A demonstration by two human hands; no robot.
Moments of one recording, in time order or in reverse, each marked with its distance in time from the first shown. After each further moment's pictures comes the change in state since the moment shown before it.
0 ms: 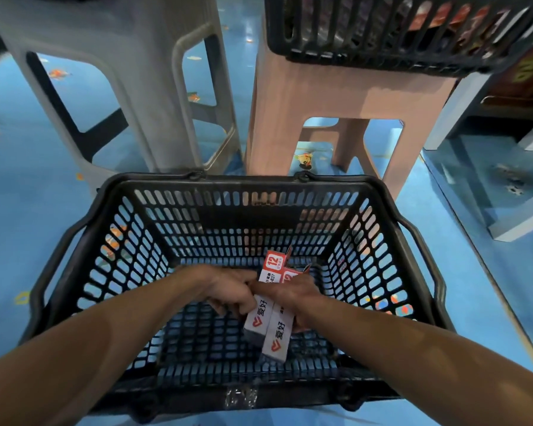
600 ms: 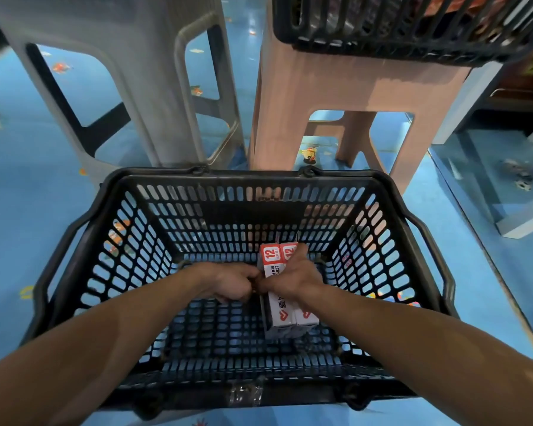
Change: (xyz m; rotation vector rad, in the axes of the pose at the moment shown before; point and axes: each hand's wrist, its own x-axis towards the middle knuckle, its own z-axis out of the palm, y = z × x) left_hand 0.015 -0.006 0.004 -0.009 0.128 -0.021; right_hand -0.002 -0.018 -0.004 -0.341 0.200 -0.207
